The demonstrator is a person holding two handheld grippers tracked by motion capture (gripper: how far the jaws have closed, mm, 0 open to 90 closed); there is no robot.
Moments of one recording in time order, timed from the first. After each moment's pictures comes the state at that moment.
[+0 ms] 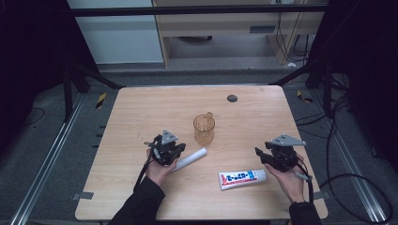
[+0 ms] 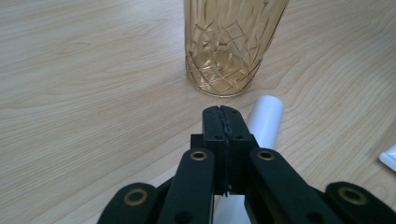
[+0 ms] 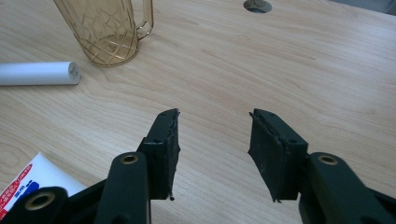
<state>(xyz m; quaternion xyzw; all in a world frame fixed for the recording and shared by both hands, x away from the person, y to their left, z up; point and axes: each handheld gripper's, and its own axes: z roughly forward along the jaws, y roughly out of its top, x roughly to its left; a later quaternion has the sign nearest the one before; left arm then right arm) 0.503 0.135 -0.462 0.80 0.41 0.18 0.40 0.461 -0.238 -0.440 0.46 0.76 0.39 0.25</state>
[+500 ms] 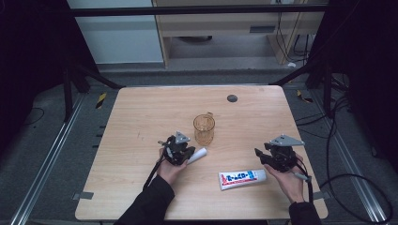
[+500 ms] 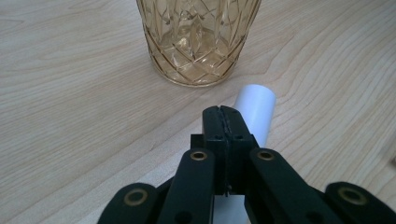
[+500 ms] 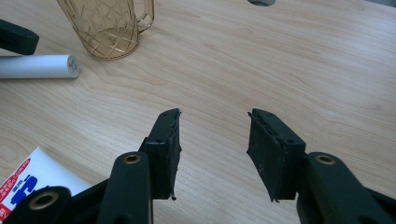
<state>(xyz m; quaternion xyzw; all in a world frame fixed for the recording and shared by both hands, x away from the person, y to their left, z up) 0.515 0.113 -0.483 0.82 0.40 0.14 0.38 0.462 -0.237 -0.443 0.46 0.76 0.38 0.24</state>
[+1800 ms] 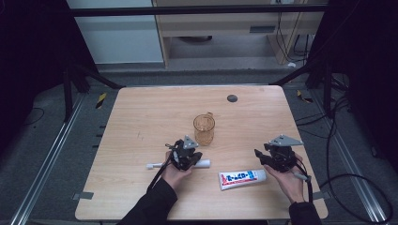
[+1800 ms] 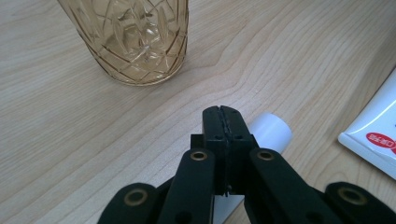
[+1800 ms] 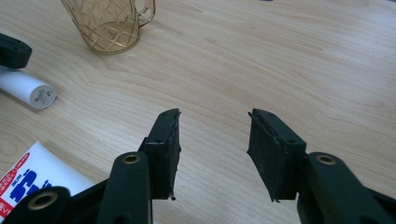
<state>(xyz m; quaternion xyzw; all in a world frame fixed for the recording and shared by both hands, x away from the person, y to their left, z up) 0.498 0.090 -0.479 0.85 0.36 0.13 0.37 0.462 -0.237 -0.444 0.46 0.77 0.37 0.24</state>
